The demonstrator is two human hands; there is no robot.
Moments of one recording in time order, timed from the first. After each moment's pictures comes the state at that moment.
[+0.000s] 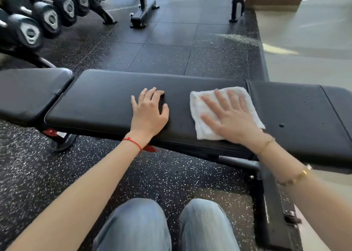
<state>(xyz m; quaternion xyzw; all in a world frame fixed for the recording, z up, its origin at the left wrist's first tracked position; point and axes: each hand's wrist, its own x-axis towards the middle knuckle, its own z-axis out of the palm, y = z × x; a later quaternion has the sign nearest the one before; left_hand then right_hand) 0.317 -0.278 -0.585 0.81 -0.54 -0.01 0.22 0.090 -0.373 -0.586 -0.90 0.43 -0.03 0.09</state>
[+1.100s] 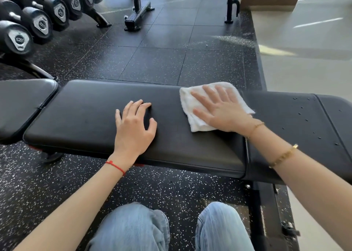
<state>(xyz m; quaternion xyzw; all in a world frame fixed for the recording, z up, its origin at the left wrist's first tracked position) 0.315 -0.281 -0.590 0.82 -0.53 0.02 0.23 0.106 -0.447 -0.583 -0.92 0.38 0.00 0.09</state>
